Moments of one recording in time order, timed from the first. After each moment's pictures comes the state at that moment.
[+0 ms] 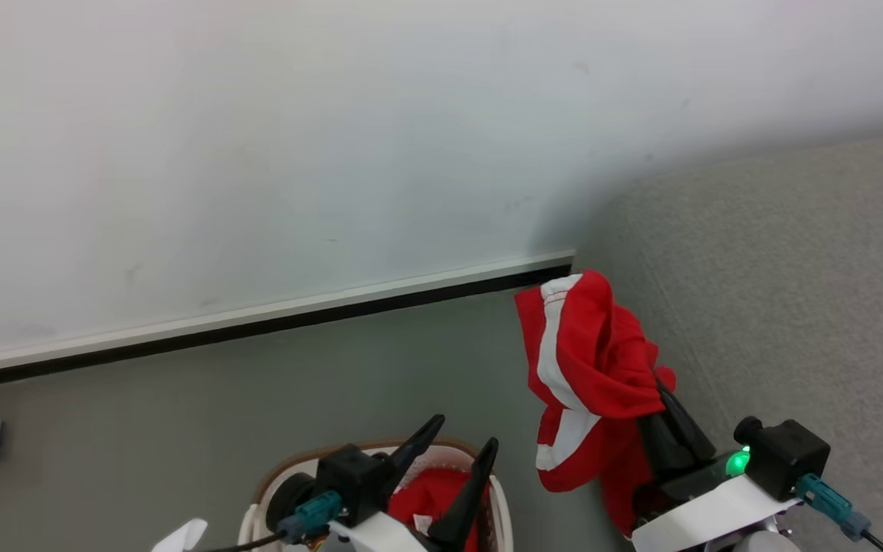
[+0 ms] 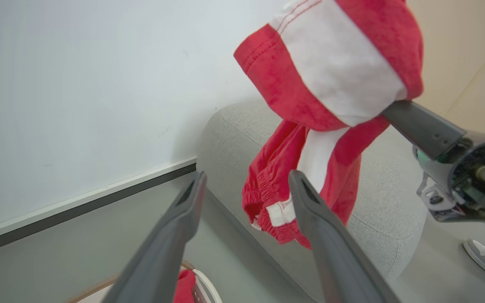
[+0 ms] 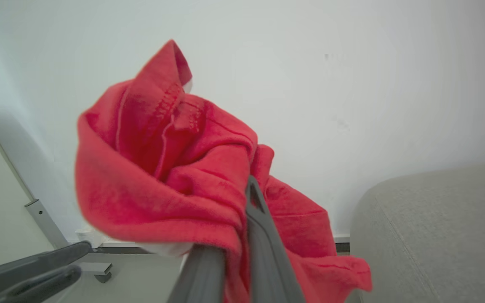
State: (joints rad) left arm -0.20 0.14 -0.58 0.11 -0.37 -0.03 -0.06; right arm -0.25 -0.09 0.40 0.25 0.50 0.13 -0.26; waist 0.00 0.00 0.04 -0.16
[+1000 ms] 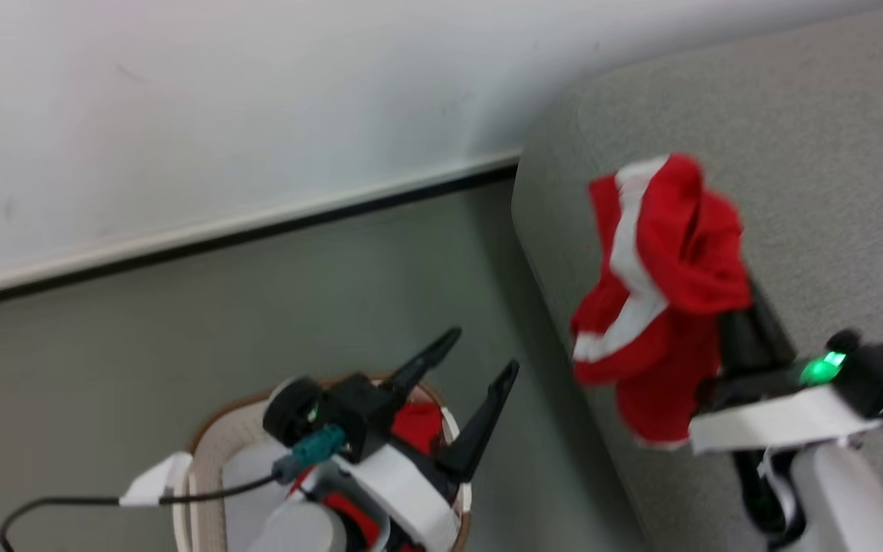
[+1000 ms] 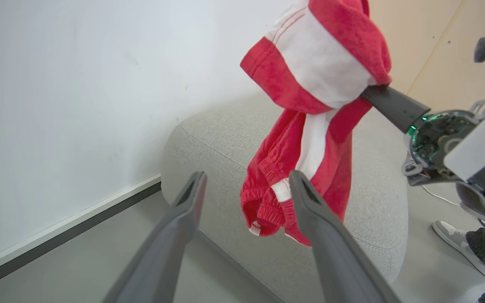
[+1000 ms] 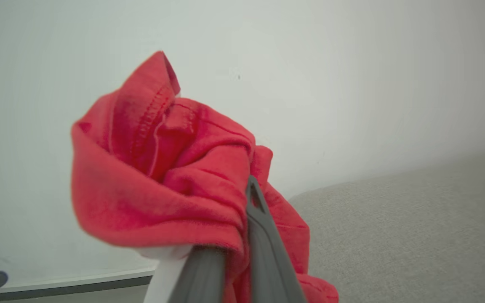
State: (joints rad) left arm -0.32 0.18 -0.60 0.02 -0.33 -0.04 -0.04; right arm -0.33 -0.06 0.21 0.20 0.42 0.13 -0.26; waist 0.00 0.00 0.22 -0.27
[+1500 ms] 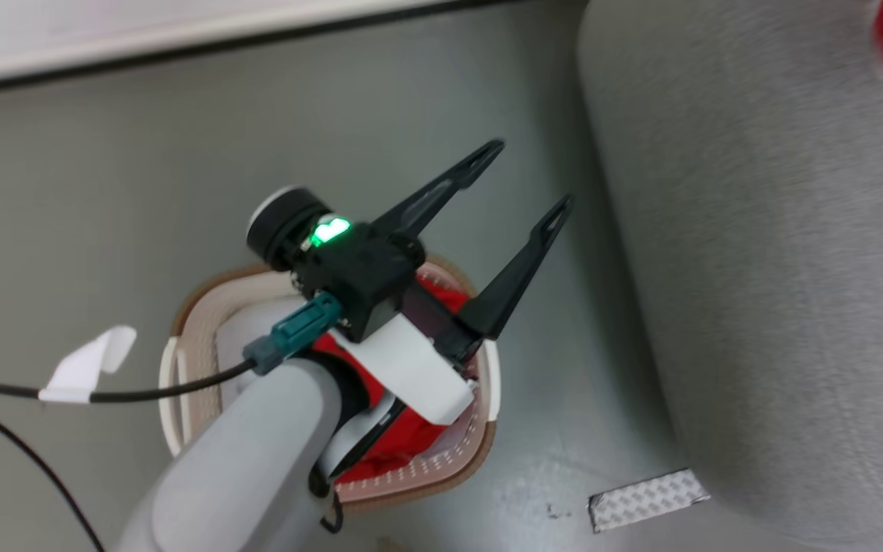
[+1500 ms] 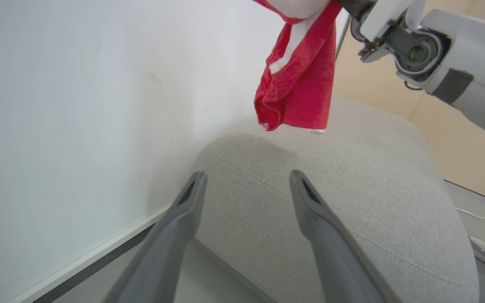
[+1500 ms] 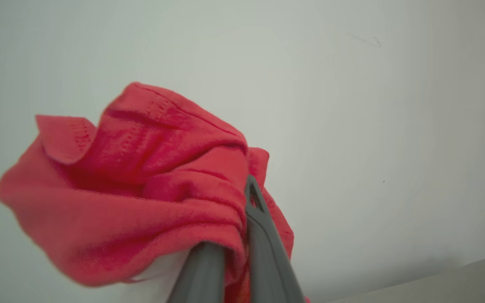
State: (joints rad) left arm -0.68 0.21 -0.59 -0.09 -0.30 -0.10 0.02; right arm -1.07 -0.13 -0.24 0.34 0.10 0.13 -0.14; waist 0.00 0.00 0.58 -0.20
